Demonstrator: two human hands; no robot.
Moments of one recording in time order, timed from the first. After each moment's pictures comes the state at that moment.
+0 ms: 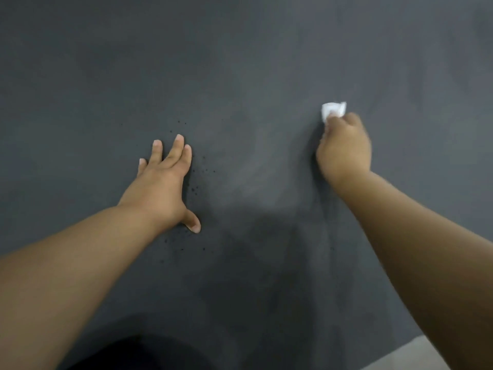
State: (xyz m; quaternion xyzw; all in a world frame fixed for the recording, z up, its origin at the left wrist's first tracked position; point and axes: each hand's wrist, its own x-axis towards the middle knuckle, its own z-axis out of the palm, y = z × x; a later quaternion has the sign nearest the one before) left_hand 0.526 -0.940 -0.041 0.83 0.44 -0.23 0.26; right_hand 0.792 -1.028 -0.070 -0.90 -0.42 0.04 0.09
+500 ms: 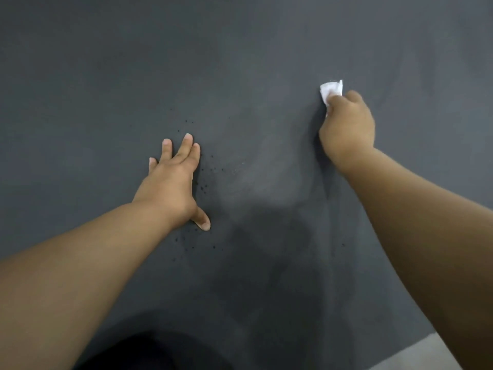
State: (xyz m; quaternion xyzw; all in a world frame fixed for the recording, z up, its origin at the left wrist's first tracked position) left_hand 0.531 -0.939 -0.037 0.81 0.46 -0.23 0.27; right_hand 0.796 -1.001 -0.066 -0.90 -0.42 0.04 0.09
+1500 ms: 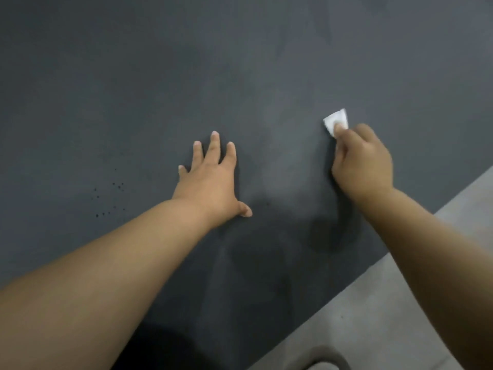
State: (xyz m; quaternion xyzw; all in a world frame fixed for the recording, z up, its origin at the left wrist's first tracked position) left_hand 0.659 -1.051 -0.027 0.86 0.35 -0.30 0.23; right_hand 0.844 -1.204 -0.079 -0.91 -0.38 0.00 0.15
